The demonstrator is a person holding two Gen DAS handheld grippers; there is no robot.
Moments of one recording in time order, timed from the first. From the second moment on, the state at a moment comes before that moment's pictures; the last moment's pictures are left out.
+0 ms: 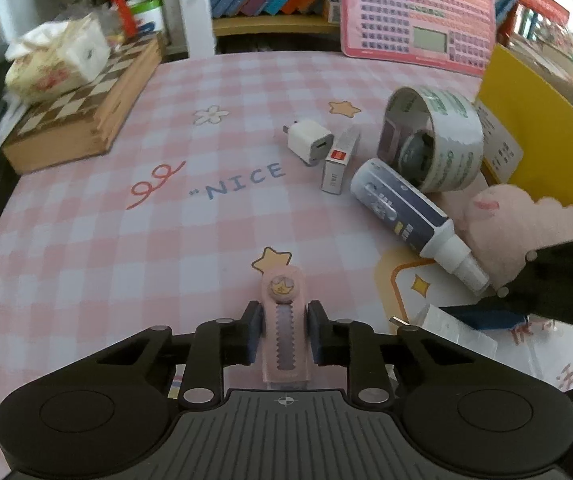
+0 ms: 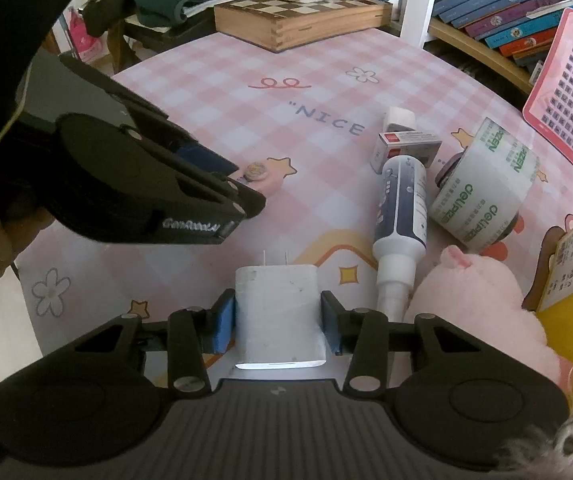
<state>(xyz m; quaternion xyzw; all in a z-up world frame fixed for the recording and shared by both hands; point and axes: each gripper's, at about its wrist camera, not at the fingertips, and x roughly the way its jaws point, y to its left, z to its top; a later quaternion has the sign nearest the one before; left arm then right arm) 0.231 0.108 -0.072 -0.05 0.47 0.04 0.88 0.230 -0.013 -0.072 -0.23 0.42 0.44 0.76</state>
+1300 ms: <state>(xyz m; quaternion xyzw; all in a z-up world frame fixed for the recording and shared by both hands) 0.112 0.117 -0.004 -0.20 0.39 0.03 0.90 0.168 -0.065 -0.013 -0.13 0.41 0.39 0.81</state>
